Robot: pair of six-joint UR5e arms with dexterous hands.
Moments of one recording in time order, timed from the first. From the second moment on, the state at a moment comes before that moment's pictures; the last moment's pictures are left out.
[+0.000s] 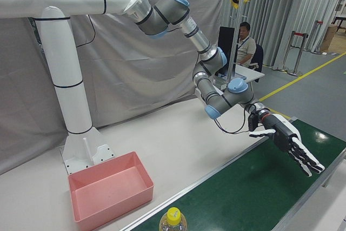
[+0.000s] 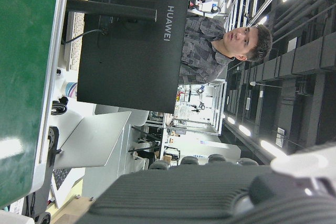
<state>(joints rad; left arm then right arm) -1.21 -1.81 -1.68 0.06 1.50 0.35 1.54 -1.46 1.54 -3.27 -1.58 -0.10</state>
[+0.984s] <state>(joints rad) -1.13 -1.99 -1.66 0.15 1.50 0.42 1.54 -1.46 1.54 -3.27 -1.58 -0.10</state>
